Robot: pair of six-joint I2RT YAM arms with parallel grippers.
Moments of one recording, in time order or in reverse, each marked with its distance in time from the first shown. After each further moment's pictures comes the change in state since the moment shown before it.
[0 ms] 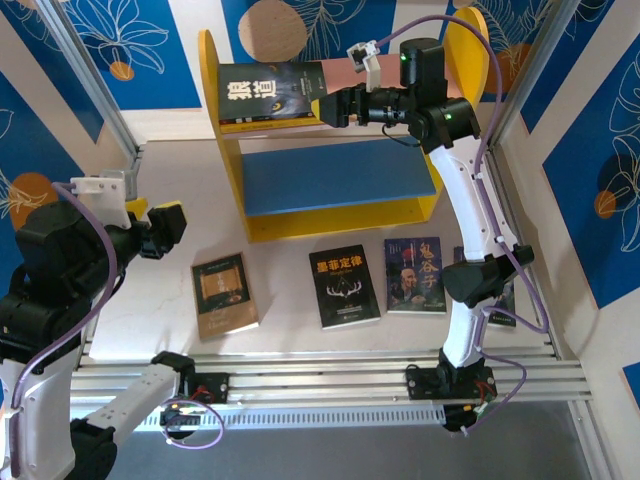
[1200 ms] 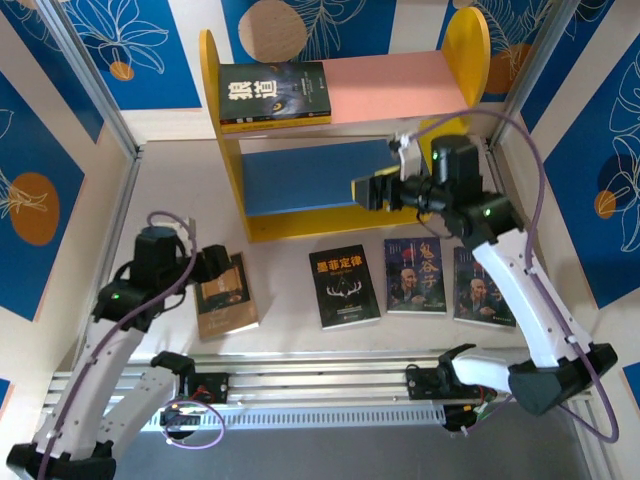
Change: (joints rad) left arm 0.000 -0.120 -0.824 0.308 0.084 -0.316; right arm 0.035 -0.724 -1.045 0.161 0.354 0.002
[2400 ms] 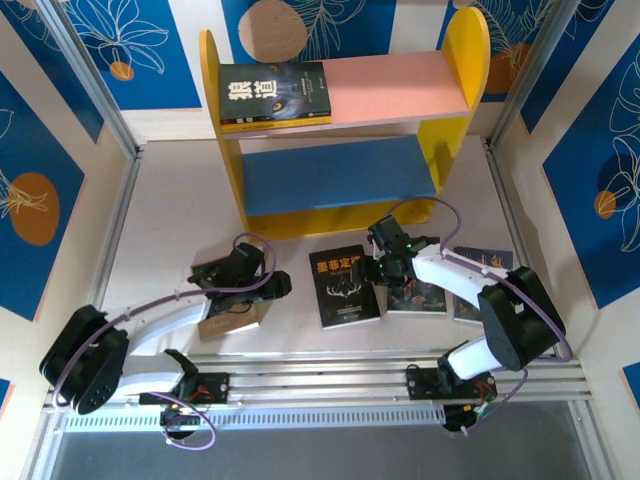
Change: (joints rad) left arm -0.398 0.523 -0.253 0.592 0.011 -0.302; right arm 0.108 0.281 -0.586 0.182 0.264 0.275
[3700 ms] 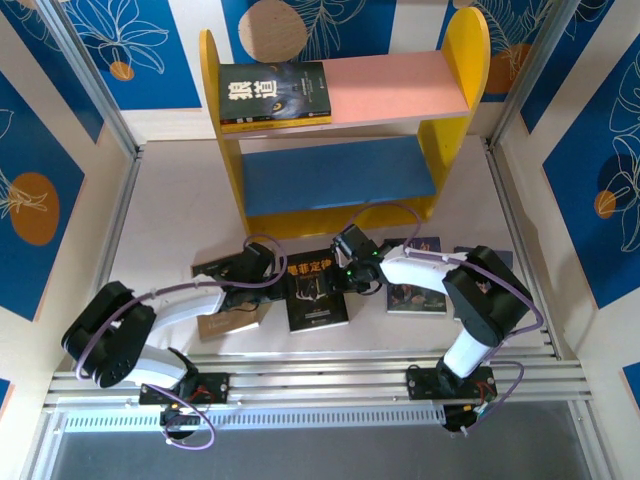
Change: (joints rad) left arm -0.013 0.156 0.021 0.079 0.003 0.010; right arm 0.195 0.188 0.069 0.174 -0.106 0.081
